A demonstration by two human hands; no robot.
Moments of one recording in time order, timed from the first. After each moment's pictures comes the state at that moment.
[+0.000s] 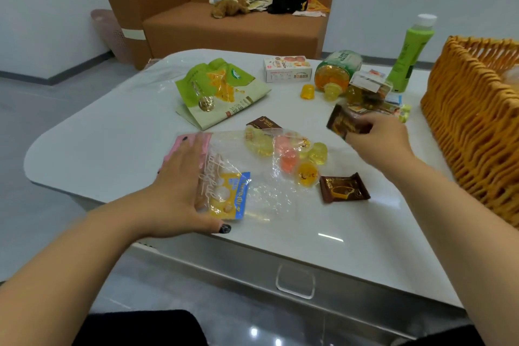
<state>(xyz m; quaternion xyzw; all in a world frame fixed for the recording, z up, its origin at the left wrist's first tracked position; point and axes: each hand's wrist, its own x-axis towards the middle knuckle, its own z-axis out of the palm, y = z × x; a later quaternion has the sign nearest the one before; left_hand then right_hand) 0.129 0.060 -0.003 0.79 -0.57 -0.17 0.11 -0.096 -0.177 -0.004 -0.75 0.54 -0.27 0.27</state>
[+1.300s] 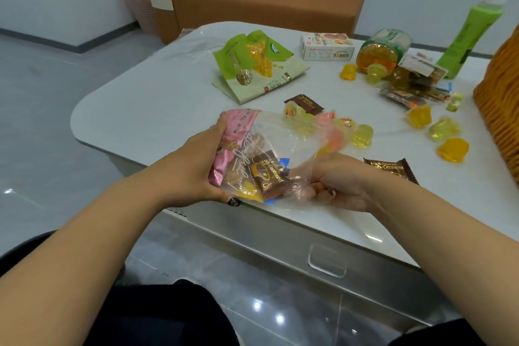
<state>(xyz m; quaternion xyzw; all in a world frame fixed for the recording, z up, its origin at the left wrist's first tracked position) 0.169 0.086 -0.027 0.79 -0.57 -0.18 0.17 -0.025 -0.066 -0.030 -0.61 0.39 0.04 0.69</state>
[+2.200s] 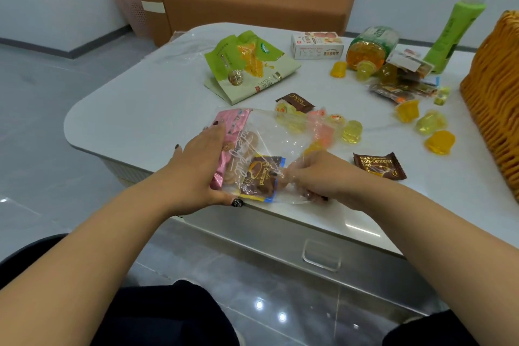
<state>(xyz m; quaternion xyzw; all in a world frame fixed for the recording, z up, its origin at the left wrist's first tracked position) 0.156 0.084 -0.031 0.79 -0.59 -0.12 0.09 -0.032 -0.056 -0.023 -0.77 0.36 0.02 0.53</state>
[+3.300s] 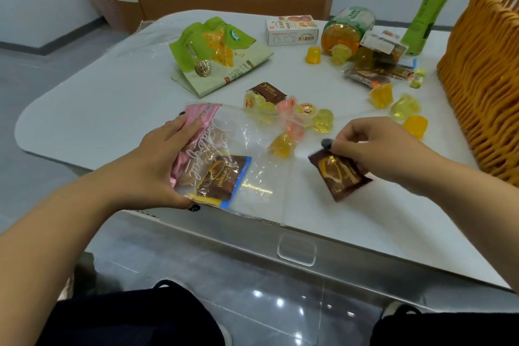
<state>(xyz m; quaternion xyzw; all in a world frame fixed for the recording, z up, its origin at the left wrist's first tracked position) 0.162 0.075 -0.024 0.77 -0.61 -0.16 0.09 -0.114 -0.112 -0.002 -0.78 0.45 -0.12 0.42</state>
